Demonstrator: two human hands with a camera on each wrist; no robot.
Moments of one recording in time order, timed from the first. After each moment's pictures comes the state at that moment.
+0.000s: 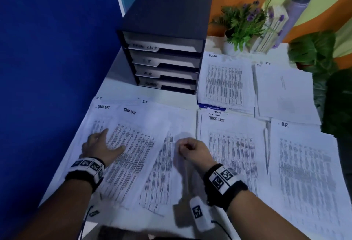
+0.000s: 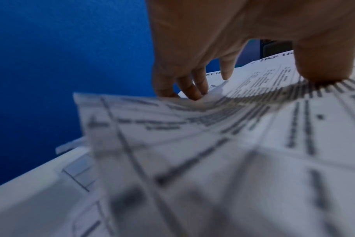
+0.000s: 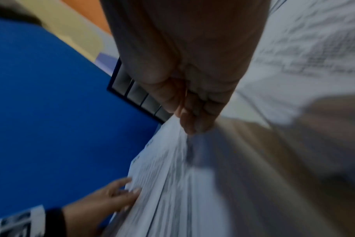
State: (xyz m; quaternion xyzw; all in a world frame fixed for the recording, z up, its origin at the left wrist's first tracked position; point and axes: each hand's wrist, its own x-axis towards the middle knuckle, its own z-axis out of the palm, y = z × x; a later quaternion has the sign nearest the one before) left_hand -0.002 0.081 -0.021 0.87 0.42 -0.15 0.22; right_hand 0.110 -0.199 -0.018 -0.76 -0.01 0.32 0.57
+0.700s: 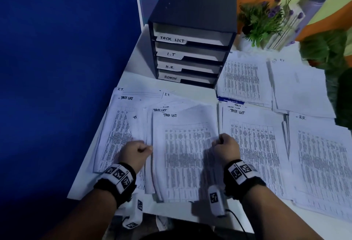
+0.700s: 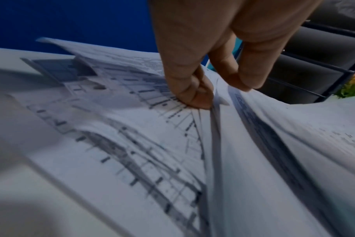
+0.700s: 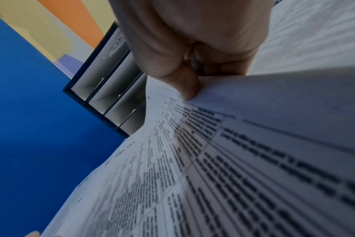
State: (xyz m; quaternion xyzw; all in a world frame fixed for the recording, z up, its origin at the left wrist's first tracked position) left_hand -0.045 0.056 -0.026 0.82 0.36 -0.03 0.45; right_hand 0.086 -0.193 -0.019 -0.93 0.05 0.15 0.34
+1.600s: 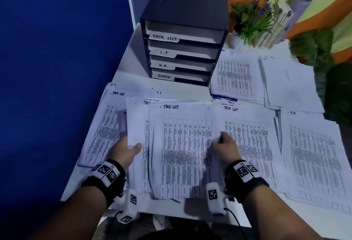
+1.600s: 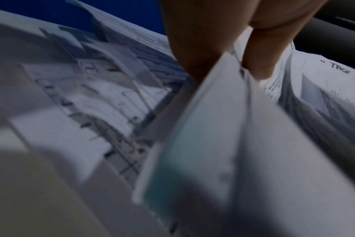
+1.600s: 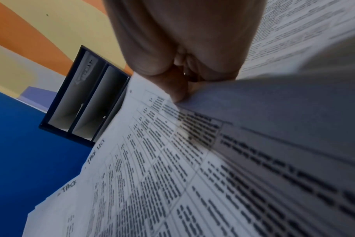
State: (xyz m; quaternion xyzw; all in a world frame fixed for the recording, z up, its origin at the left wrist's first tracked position) left_hand -0.044 0.074 -0.038 0.72 0.40 -0.04 0.57; right_hand 0.082 -0.212 -0.030 -0.86 0.10 0.18 0.47
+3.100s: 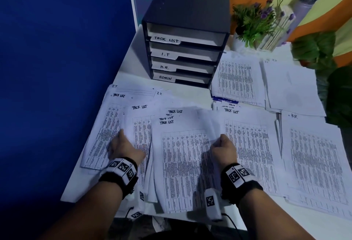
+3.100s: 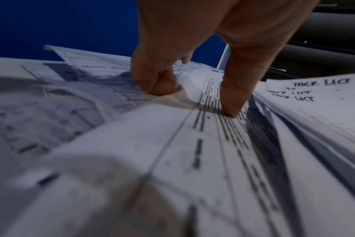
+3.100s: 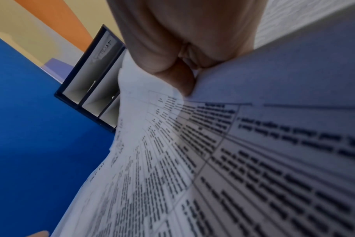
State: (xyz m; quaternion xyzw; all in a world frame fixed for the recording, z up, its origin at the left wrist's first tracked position) left_hand -0.025 0.058 -0.035 0.80 0.50 -0.09 0.31; right_hand 0.078 -0.206 -0.039 -0.90 0.08 0.11 0.42
